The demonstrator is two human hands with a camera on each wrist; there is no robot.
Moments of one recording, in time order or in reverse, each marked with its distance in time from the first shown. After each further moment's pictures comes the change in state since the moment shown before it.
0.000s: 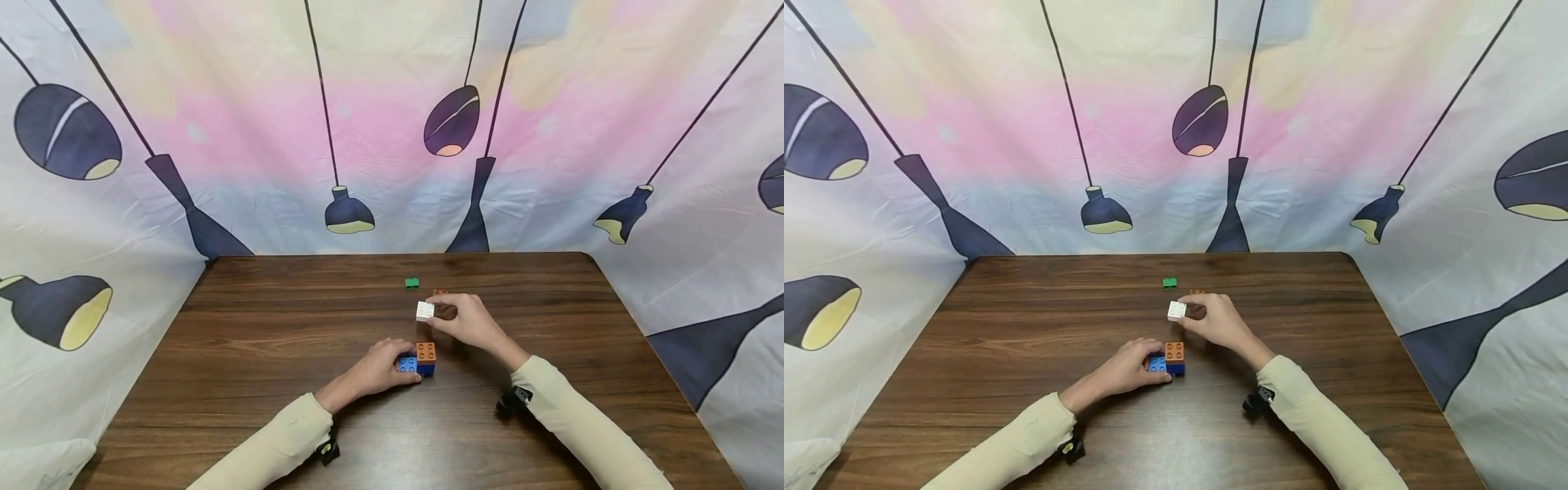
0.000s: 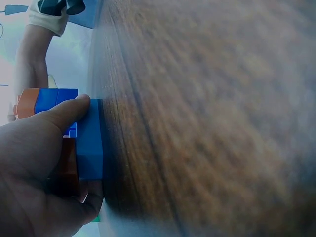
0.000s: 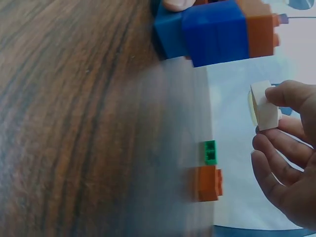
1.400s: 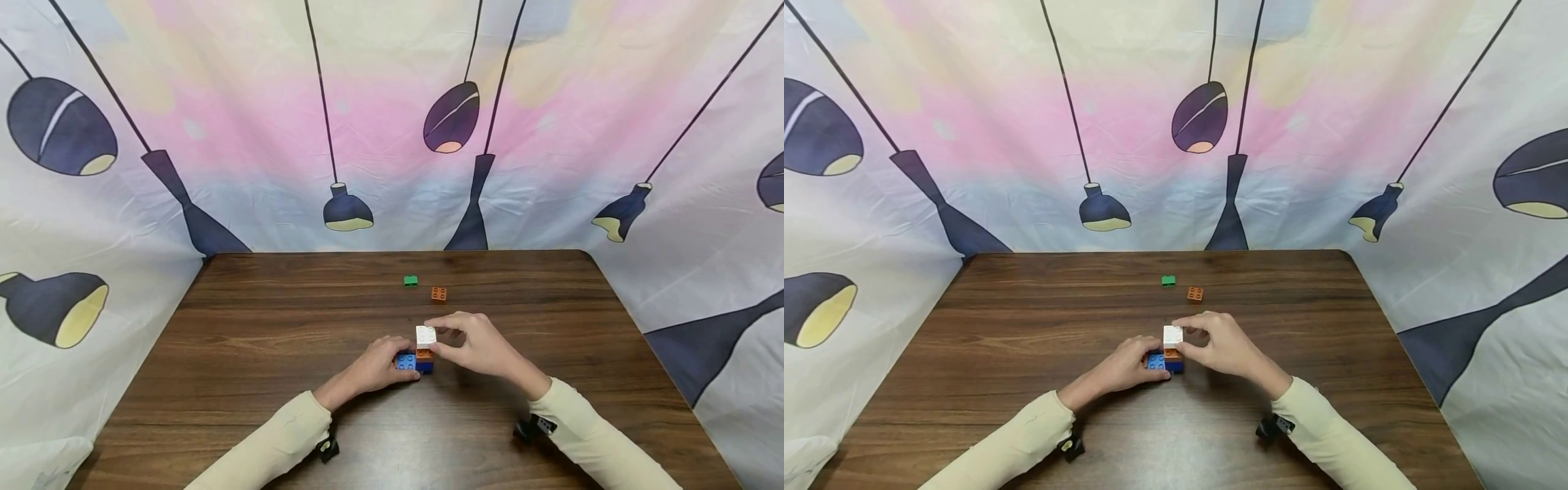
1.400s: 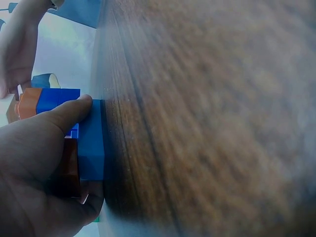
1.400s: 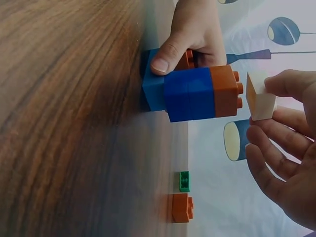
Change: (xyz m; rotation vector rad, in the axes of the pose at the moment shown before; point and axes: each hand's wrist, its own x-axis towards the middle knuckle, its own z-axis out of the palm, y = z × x) left_hand 0.000 0.001 -0.001 -0.024 -0.003 0.000; right_hand -0.048 -0.031 -0.013 -0.040 -0.052 -0.214
